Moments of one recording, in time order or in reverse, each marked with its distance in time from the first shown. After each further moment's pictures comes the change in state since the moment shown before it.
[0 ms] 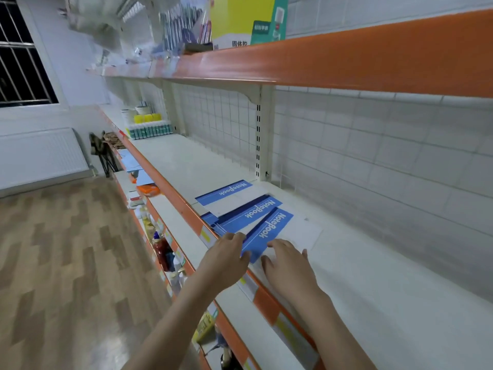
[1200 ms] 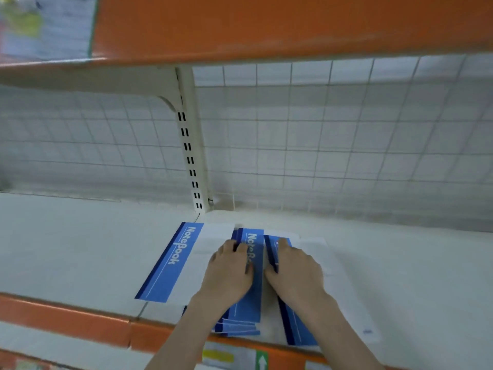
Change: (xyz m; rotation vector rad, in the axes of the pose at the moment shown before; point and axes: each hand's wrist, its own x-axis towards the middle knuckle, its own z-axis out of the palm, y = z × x) left_hand 0.219 -0.080 0.020 -0.016 -0.138 0.679; right_hand 0.144 -0.053 0.044 -0.267 0.396 0.693
